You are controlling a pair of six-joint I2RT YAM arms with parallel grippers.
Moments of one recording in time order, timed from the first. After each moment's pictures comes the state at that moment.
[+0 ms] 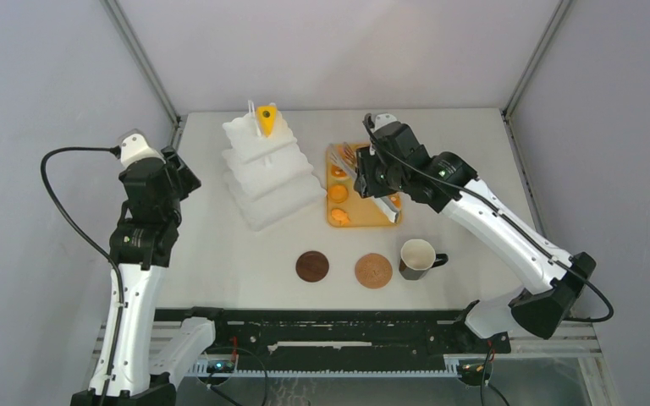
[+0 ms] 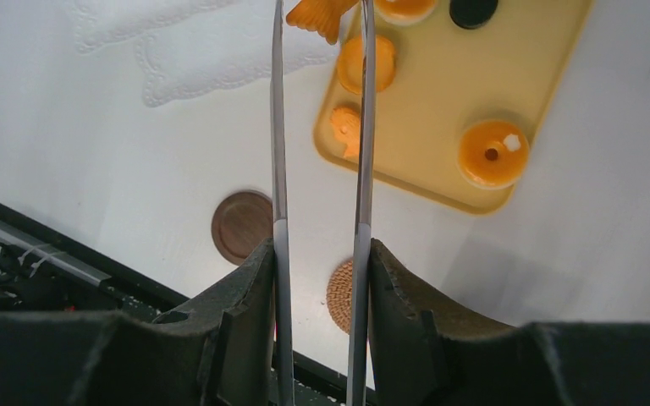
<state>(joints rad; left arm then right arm) -0.06 0.84 1.15 -0.64 -0.44 -0.36 0.76 1.41 1.57 -0.92 0.16 0.41</state>
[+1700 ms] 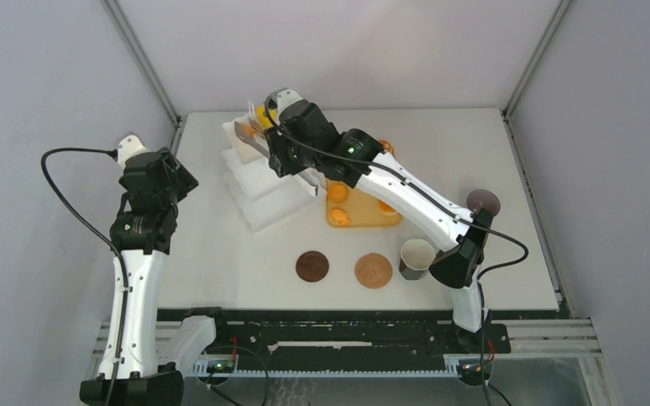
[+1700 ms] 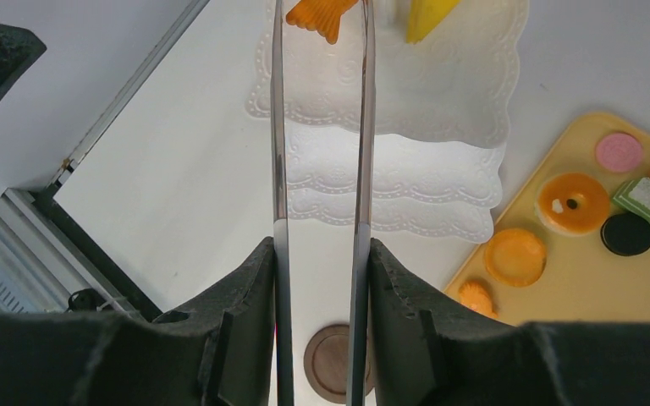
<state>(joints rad) 0.04 0.91 1.15 -0.69 -0.37 -0.44 0.96 1.96 2.25 -0.85 0.15 0.29</state>
